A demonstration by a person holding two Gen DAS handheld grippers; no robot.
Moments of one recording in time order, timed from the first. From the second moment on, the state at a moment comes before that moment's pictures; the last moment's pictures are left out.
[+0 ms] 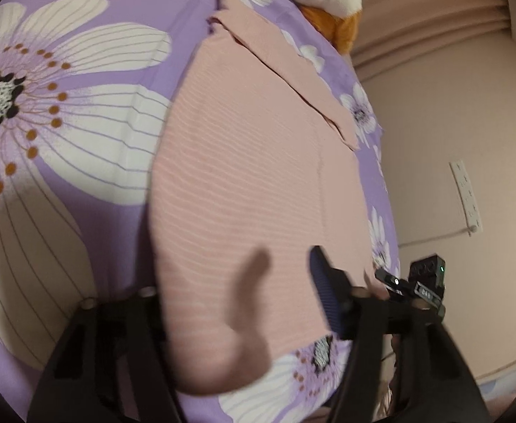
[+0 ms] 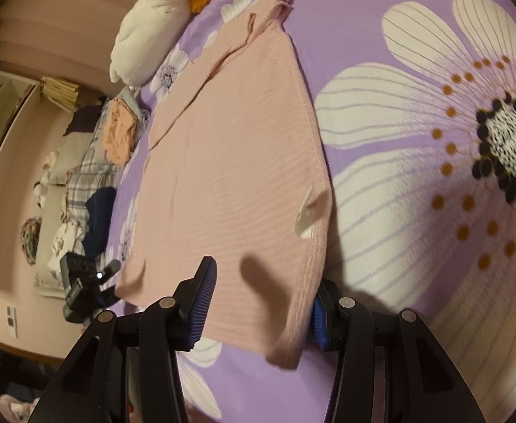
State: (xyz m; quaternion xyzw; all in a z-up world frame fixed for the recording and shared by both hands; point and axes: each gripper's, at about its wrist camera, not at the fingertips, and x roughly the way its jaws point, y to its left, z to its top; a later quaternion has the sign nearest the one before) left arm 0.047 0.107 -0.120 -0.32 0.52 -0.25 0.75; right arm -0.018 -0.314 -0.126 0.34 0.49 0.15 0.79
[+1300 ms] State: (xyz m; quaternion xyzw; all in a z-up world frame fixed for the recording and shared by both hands) left arm 0.033 0.112 -0.020 -0.32 0.42 -0.30 0.79; right arm -0.046 -0.295 -0.043 0.31 0.32 0.21 0.87
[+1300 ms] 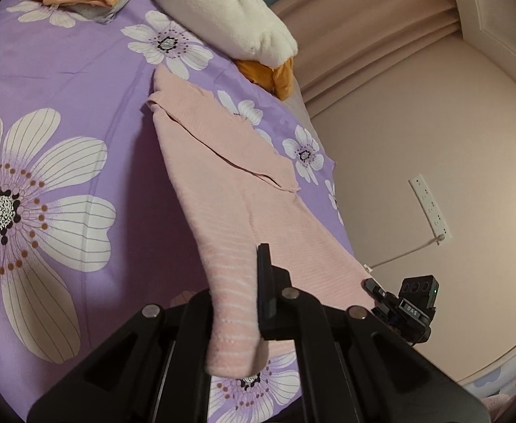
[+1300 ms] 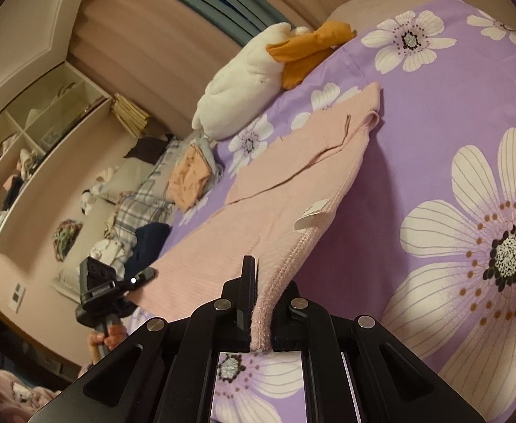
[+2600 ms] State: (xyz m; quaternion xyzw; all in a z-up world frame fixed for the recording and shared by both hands) left arm 0.017 0.127 0.025 -0.33 0.42 -0.30 0.79; right arm -0.063 -0.293 0.022 0.26 0.30 0.25 0.88
